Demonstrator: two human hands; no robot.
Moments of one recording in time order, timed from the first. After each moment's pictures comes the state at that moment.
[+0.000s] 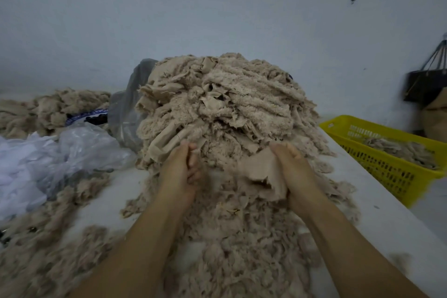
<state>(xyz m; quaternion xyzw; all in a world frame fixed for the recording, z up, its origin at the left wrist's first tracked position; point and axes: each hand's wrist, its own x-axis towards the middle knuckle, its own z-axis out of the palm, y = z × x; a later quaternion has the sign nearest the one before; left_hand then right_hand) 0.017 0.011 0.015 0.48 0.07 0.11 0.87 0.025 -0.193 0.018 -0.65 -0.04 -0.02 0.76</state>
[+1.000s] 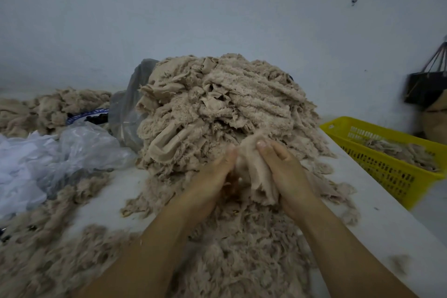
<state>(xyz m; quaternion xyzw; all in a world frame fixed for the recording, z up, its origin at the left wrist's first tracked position) 0.004 -0.021 0.010 0.71 -0.11 -0.05 0.70 0.021 -0.180 0.019 -0.61 -0.13 -0.01 0.78</state>
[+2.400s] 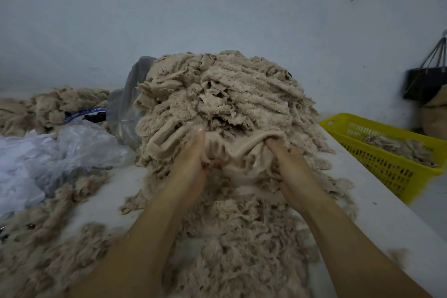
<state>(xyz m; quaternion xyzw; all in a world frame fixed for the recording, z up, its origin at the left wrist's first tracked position) 0.015 -0.003 0.017 0.58 -0.03 0.07 0.81 0.029 -0.194 0.017 -0.66 -0.06 0.00 0.75</state>
